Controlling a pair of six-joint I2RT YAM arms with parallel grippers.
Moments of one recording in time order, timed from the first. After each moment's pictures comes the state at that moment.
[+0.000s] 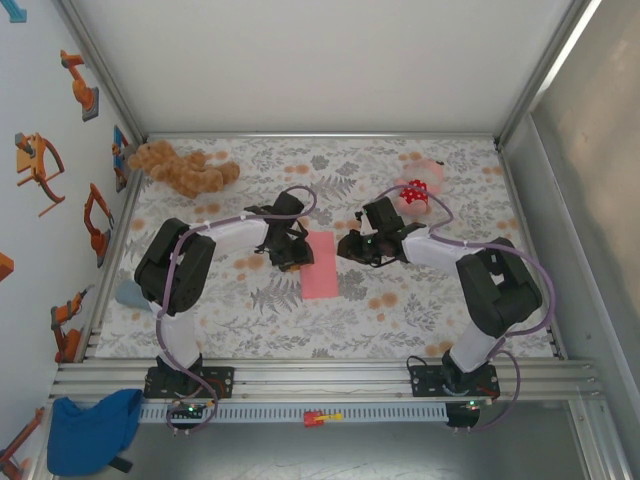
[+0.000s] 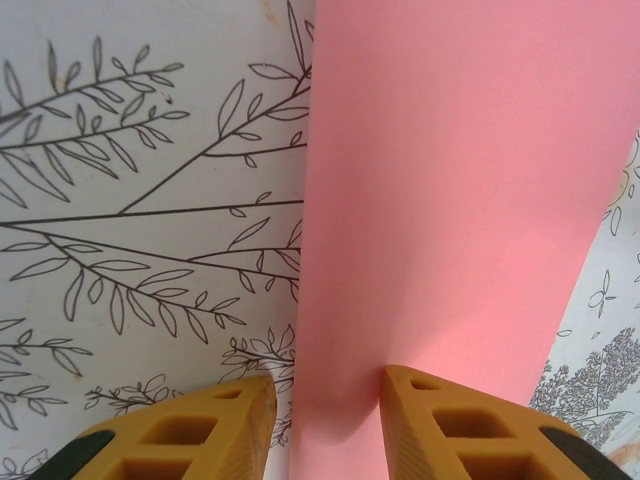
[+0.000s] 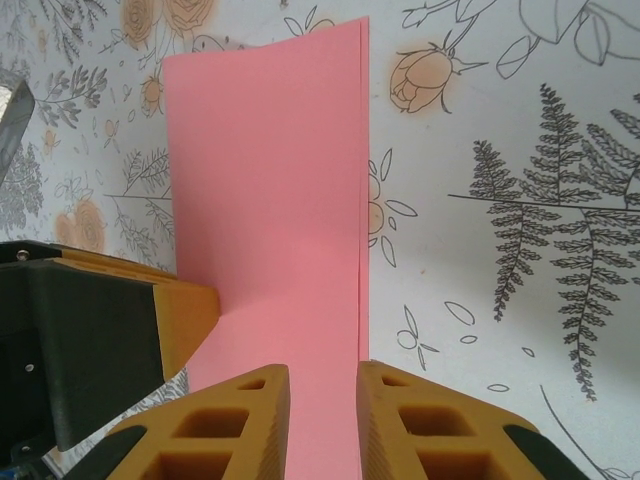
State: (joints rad) left arm -0.66 1.92 1.19 -0.59 0.28 -0.73; right arm 0.53 1.68 0.92 -0.20 -0.43 0.69
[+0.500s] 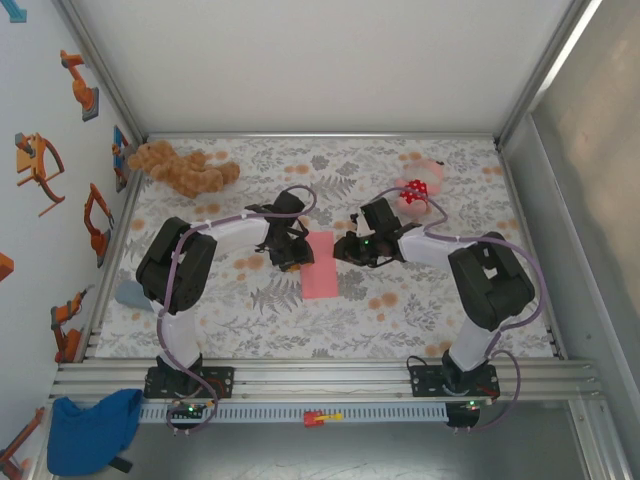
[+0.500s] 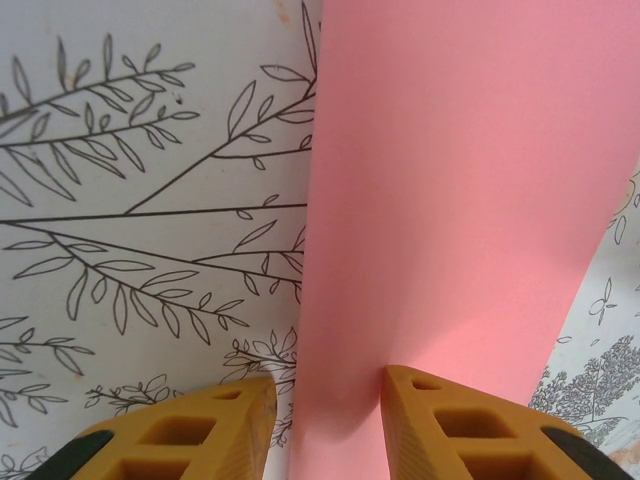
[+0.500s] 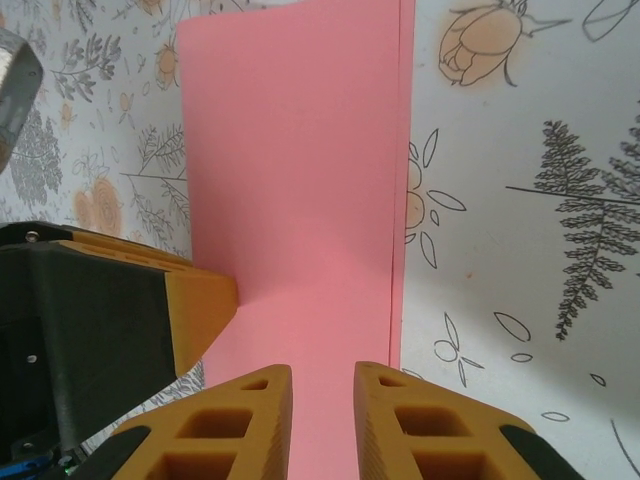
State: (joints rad) left arm -0.66 1.94 1.21 -0.61 0.28 -0.75; right arm 0.53 1.74 0.93 -0.16 -0.52 0.69
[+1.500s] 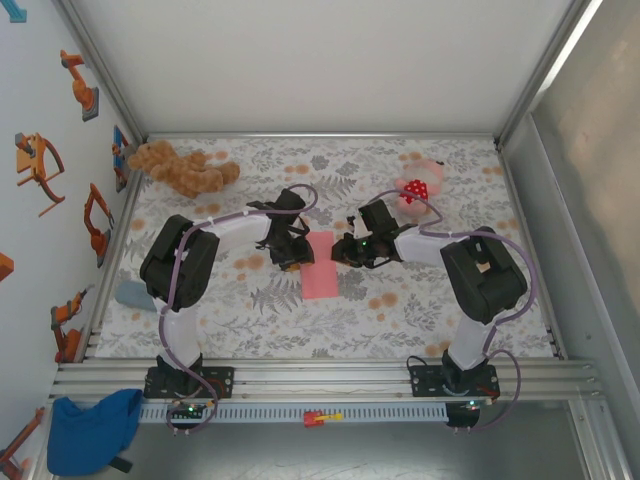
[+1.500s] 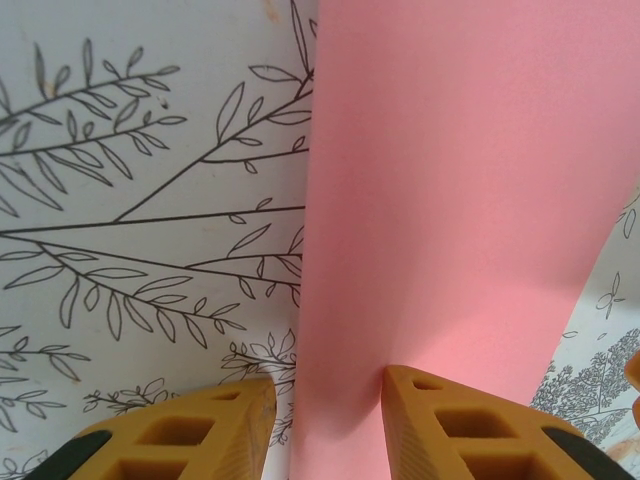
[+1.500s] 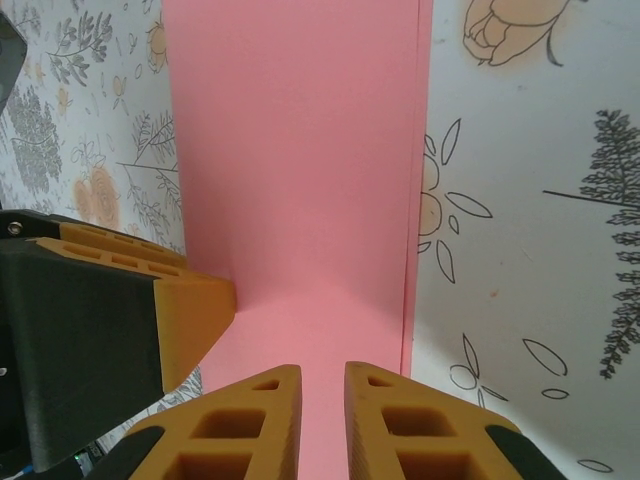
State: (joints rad) left arm -0.65 1.97 1.25 -0.66 0.30 -0.72; right arm 0.53 1.79 0.93 -0.12 -0.57 0.69
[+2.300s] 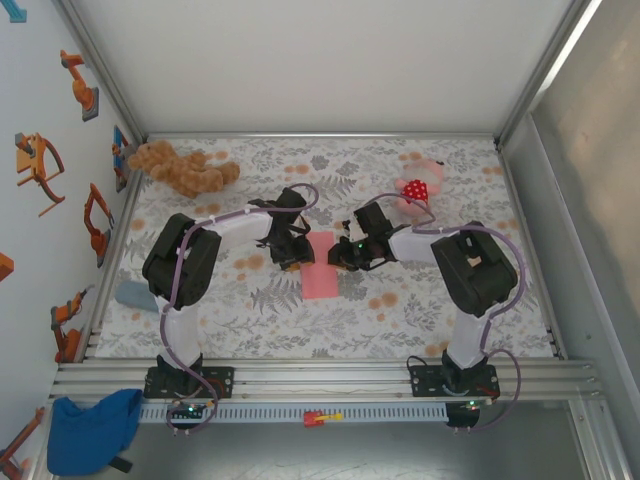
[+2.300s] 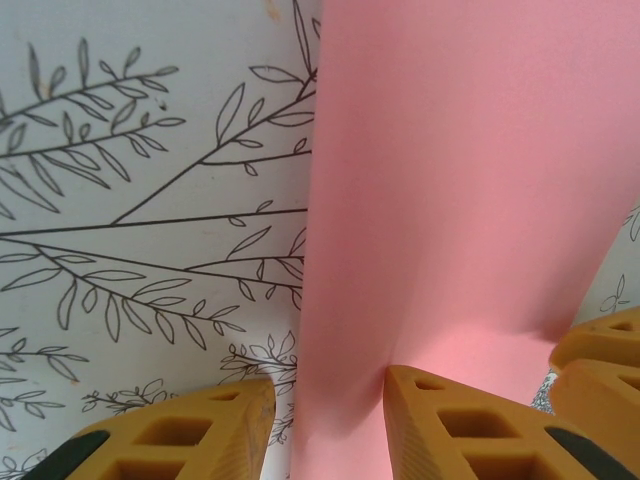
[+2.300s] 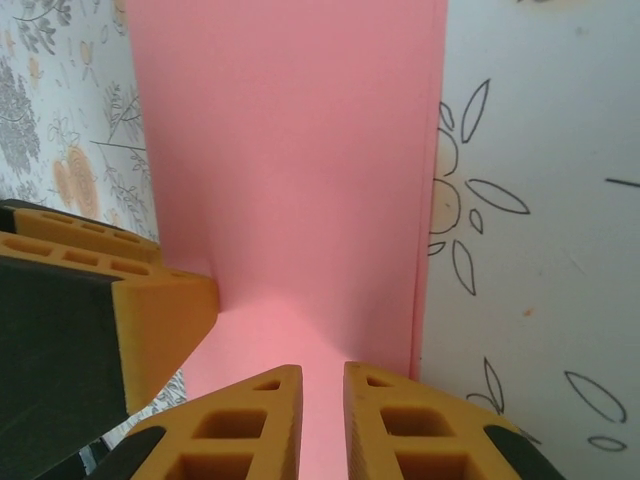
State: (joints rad) left arm -0.65 1.99 1.28 -0.70 0.31 -0.72; right arm 0.55 1.86 0.95 -0.11 -0.60 0.69
